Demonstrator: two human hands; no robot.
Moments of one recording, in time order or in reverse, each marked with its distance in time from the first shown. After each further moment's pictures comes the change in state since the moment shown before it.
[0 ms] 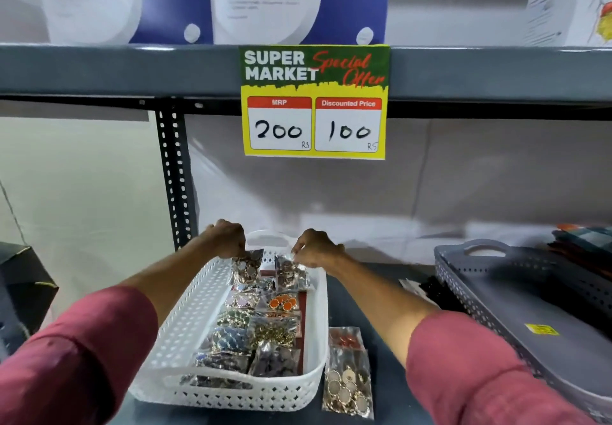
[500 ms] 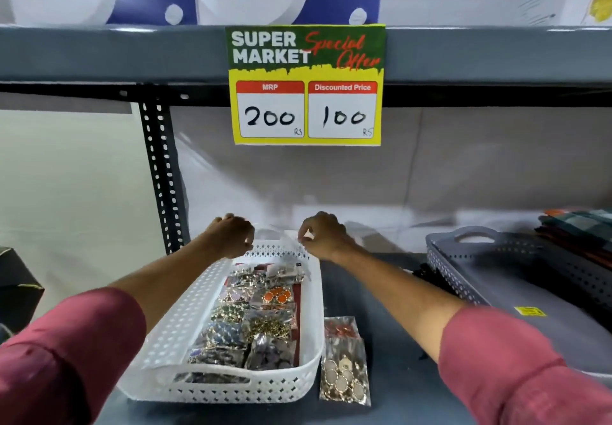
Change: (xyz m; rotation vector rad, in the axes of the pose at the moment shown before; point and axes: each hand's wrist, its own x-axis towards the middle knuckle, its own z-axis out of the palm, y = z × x) left_hand 0.005 0.014 0.010 0.059 0.161 0.164; right_hand -0.009 0.027 -0.018 -0.050 0.177 -0.199
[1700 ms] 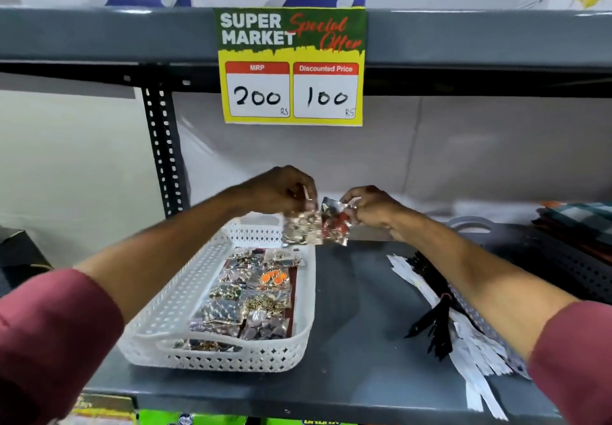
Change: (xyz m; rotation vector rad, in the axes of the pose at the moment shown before) left_hand -0.036 0.073 -0.102 -0.831 0.041 0.398; right_hand -0.037 0.039 -0.085 0.281 -0.023 0.181
